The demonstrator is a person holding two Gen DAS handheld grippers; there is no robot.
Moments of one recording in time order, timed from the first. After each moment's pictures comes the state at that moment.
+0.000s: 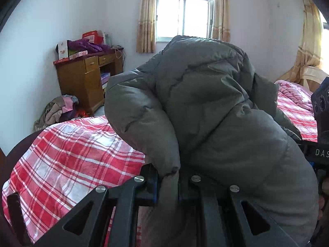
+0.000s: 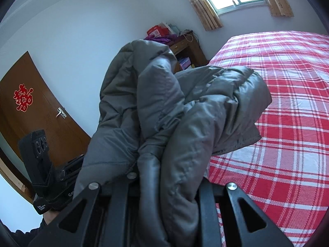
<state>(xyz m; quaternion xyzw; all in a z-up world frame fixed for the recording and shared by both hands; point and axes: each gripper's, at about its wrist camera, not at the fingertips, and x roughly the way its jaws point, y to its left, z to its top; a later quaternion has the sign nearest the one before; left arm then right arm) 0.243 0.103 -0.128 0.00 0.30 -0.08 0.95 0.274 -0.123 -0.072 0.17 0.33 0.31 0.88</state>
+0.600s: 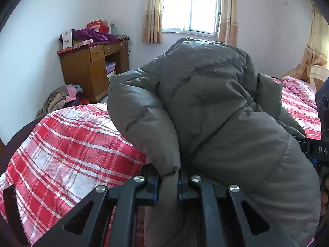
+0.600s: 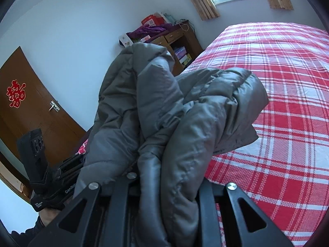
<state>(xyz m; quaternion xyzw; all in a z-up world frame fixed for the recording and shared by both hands) 0.260 0.133 -0.162 0.00 0.32 -0.06 0.94 0.306 -0.099 -0.079 0.16 0.37 0.30 0.86</state>
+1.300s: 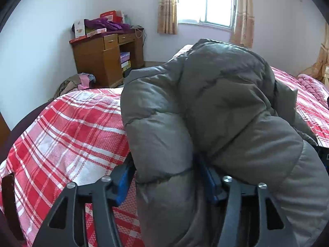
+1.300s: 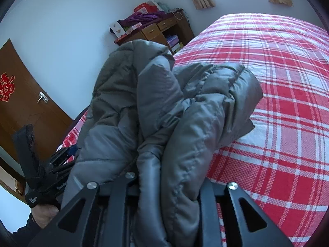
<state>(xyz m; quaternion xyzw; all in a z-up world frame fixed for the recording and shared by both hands) 0.278 0.158 -0.201 -0.01 0.35 -0.01 0.94 0.332 -0.075 -0.106 0.14 0.41 0.28 0.86</state>
